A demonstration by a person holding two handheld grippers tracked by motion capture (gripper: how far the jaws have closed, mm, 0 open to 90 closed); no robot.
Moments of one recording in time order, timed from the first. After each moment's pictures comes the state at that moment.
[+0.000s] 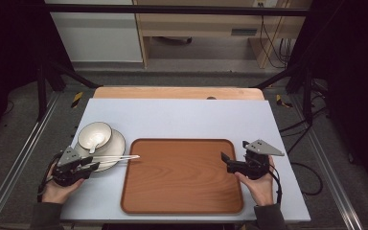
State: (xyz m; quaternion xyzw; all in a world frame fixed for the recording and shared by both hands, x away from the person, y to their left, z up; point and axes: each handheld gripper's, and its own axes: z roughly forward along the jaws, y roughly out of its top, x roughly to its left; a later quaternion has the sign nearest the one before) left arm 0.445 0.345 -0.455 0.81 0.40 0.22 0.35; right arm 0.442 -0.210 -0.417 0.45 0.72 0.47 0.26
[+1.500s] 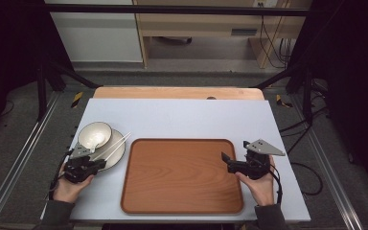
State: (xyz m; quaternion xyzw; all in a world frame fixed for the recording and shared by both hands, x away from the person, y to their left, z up) left arm 0.454 0.314 -0.454 0.80 0.45 0.18 0.35; right arm 0.442 -0.212 -0.417 0.45 0.72 0.47 0.26
